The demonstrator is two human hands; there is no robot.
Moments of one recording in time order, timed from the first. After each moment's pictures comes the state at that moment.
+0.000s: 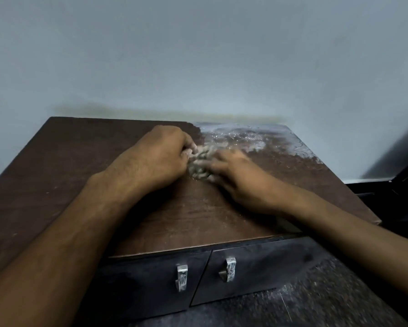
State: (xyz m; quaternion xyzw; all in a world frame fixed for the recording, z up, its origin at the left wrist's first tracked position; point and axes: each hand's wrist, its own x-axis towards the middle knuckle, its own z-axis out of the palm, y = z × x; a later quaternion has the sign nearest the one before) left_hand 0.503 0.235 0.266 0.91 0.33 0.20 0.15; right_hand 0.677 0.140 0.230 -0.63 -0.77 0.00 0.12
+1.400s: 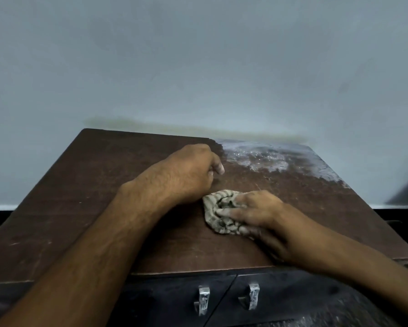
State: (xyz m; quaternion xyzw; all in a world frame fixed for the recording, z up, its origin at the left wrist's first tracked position) left_hand 0.499 0.240 0.273 0.92 0.33 0.13 0.18; right_hand 0.670 0.093 0.239 -0.57 -0.81 0.05 0.10
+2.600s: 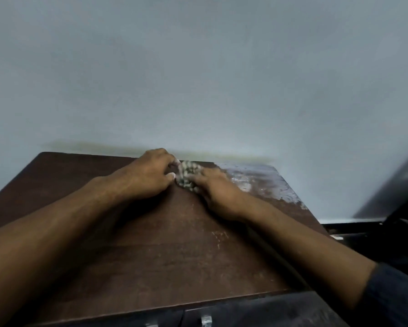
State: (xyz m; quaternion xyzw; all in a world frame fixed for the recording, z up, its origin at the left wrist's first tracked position) left_hand 0.538 0.309 0.257 0.92 0.33 0.18 0.15; right_hand 0.725 0.211 0.229 -0.65 -0.75 -0.01 0.09
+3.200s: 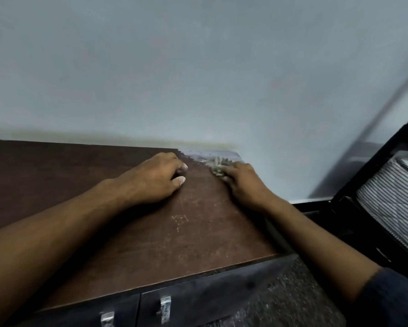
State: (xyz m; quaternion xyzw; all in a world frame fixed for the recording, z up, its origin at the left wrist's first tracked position) left_hand 0.606 0.261 0.238 0.95 0.21 0.18 0.17; right_hand 0.819 0.126 0.241 -0.78 -0.61 -0.05 0.10
